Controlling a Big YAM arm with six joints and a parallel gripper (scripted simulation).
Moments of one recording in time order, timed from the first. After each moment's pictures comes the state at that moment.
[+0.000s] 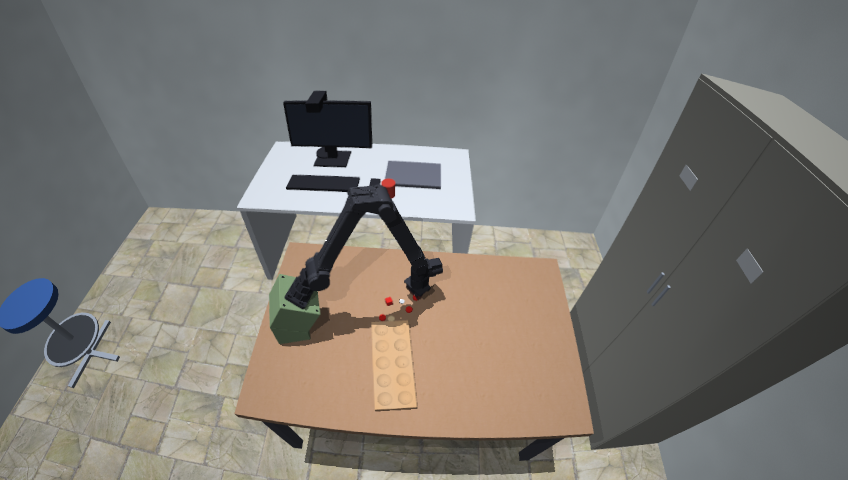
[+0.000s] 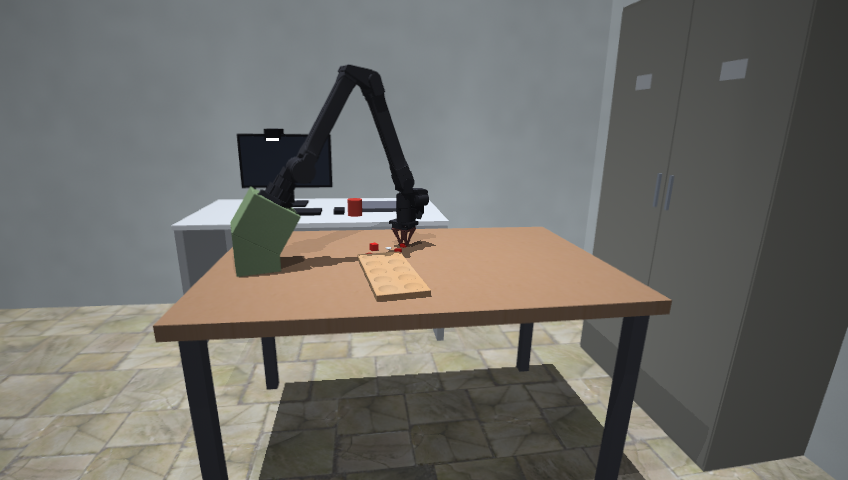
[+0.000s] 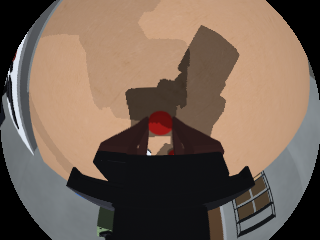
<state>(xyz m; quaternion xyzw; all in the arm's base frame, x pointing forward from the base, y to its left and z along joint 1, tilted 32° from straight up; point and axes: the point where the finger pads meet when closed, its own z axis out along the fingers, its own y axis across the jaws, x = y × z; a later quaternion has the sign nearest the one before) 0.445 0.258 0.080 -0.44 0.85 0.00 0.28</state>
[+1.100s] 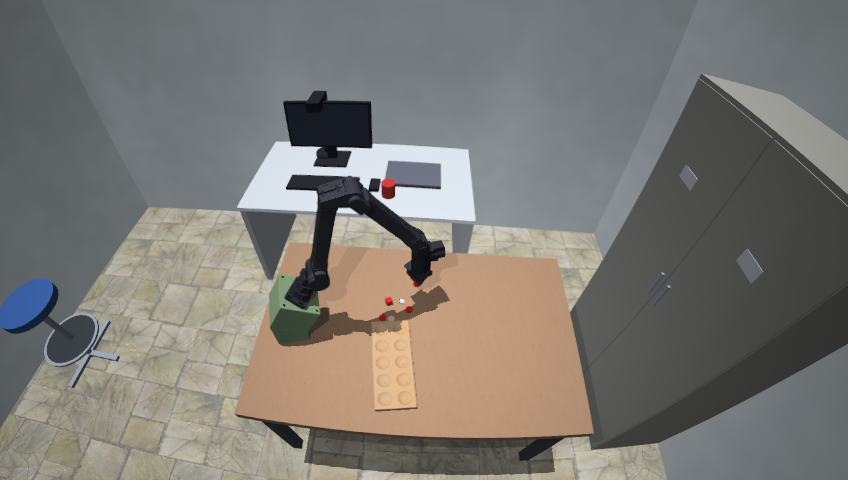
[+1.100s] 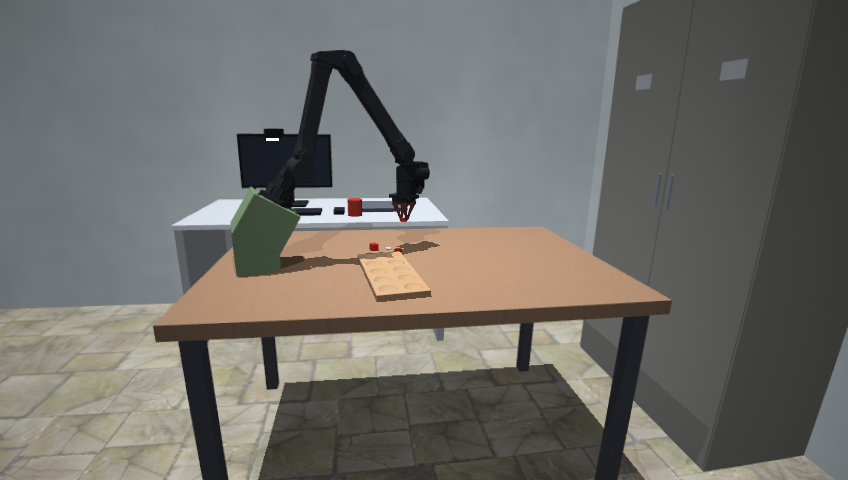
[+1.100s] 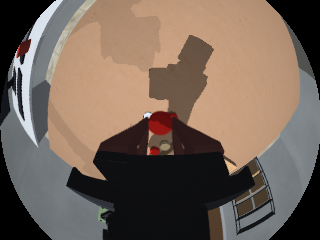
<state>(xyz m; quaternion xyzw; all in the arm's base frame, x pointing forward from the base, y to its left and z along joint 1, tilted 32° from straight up) 0.396 0.232 0.168 -0.44 0.85 0.00 0.28</state>
